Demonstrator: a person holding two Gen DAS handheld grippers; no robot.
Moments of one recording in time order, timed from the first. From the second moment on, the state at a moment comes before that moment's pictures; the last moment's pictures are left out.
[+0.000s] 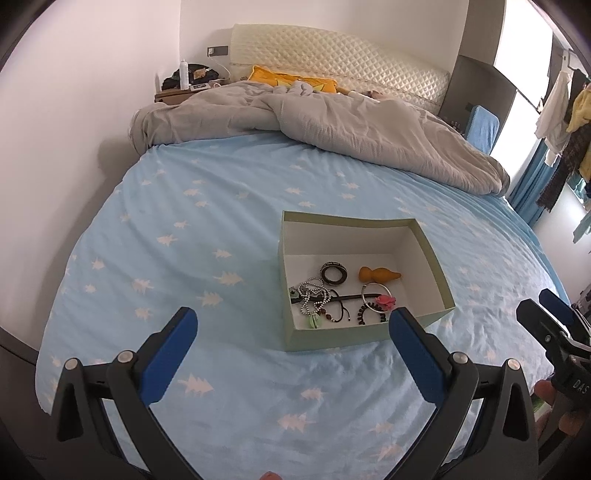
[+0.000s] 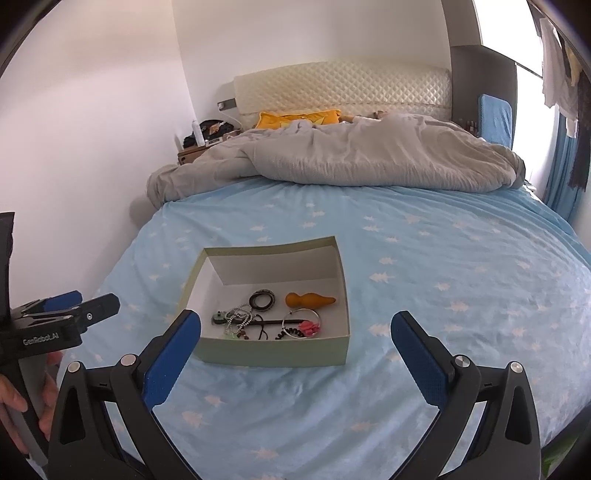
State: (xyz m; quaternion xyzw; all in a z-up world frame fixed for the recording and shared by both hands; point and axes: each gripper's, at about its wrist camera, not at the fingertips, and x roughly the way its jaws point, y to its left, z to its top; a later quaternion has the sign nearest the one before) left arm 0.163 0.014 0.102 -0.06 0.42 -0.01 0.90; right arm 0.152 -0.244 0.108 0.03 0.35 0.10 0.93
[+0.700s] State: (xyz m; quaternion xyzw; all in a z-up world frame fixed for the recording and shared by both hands) left arm 0.161 0.011 0.103 -0.06 0.42 0.00 0.91; right arm 0.149 -0.245 0.112 0.03 0.35 0.11 0.93
